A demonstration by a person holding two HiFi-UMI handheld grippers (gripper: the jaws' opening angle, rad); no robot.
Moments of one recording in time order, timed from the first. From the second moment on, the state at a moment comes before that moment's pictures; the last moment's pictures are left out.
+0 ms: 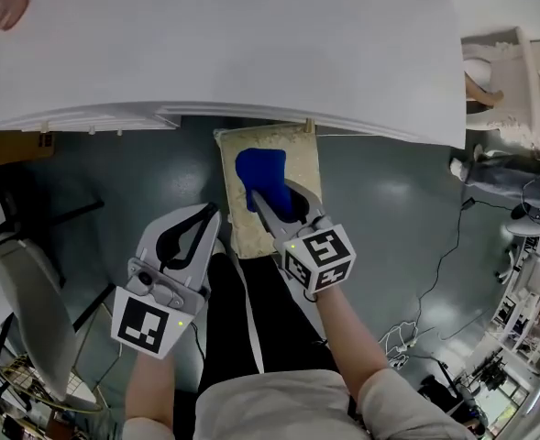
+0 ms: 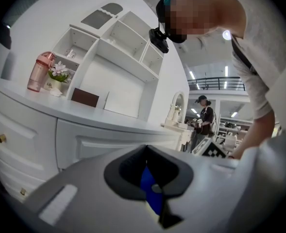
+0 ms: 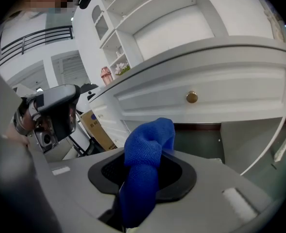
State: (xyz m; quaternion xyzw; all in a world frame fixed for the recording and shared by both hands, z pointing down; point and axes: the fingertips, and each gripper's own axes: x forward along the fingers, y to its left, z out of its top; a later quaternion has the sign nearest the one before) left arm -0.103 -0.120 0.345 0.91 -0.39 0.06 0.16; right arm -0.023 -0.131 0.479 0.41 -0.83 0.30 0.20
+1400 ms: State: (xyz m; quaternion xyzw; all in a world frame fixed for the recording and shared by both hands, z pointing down) left arm -0.131 -0.114 0.413 0.90 -0.40 0.07 0.17; right arm -0.047 -0.168 0.644 0.40 -0.80 0.34 0.29
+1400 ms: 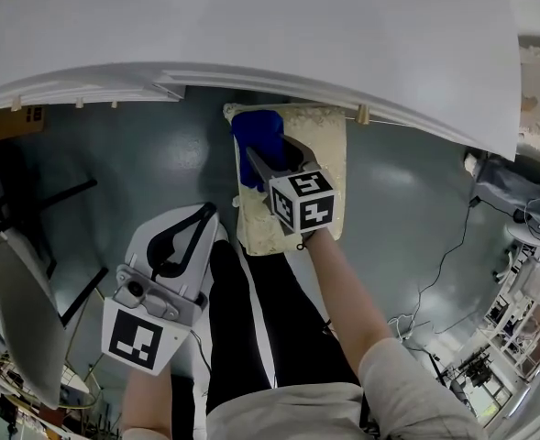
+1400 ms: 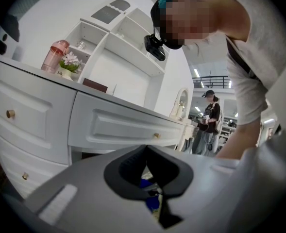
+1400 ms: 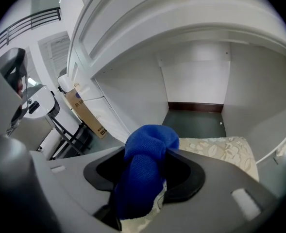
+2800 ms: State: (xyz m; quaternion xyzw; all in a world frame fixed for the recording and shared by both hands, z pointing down) left arm -0.098 -0.124 0.415 0.90 -0.39 0.08 0.16; right arm 0.086 -0.182 0.668 0.48 -0.73 0.33 0.34
